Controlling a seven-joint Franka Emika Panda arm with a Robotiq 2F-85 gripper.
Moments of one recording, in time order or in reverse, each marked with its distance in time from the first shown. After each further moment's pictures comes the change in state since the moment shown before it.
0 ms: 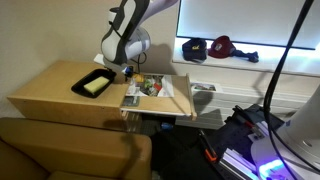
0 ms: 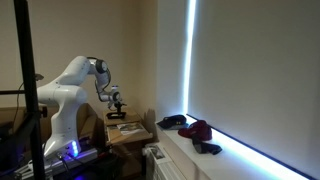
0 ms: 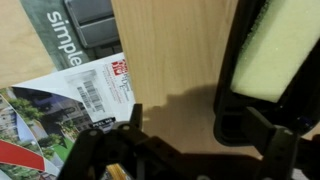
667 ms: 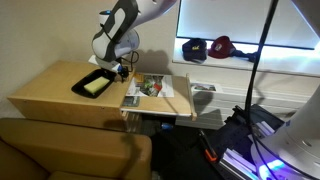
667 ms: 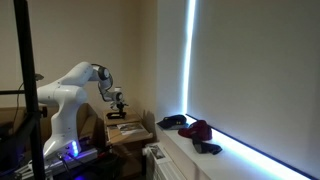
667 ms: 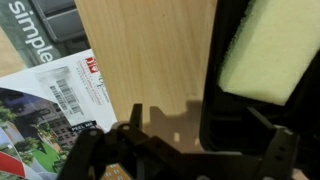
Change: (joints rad) arm -0.012 0.174 -0.001 0.307 0.000 -0.234 0.032
